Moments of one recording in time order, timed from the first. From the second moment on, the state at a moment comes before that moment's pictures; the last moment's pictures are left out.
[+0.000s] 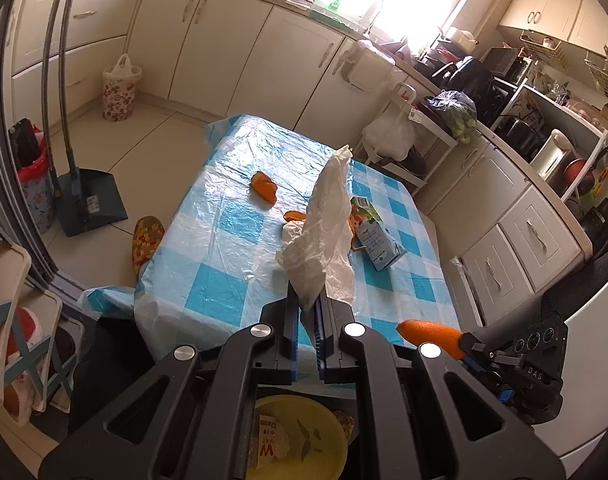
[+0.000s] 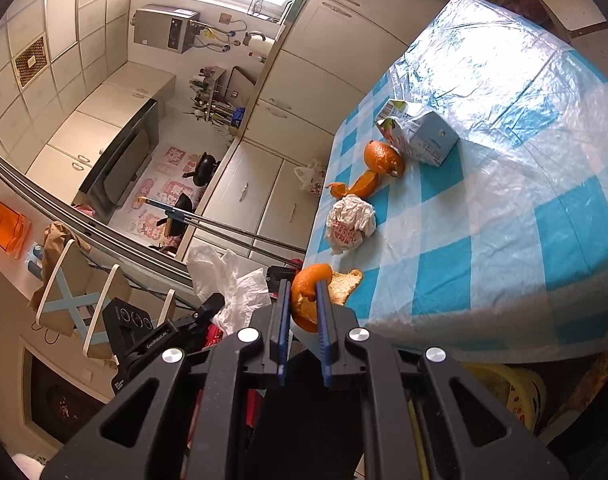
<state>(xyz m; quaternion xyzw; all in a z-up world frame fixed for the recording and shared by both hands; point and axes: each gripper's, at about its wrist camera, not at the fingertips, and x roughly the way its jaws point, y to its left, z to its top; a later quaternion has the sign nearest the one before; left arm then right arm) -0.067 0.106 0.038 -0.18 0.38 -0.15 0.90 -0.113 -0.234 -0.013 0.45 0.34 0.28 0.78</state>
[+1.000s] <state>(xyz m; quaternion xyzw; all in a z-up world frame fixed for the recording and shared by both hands) -0.150 0.086 0.034 -0.13 0.38 -0.18 0.90 -0.167 -0.191 -0.033 0.35 0.44 0.26 0.79</state>
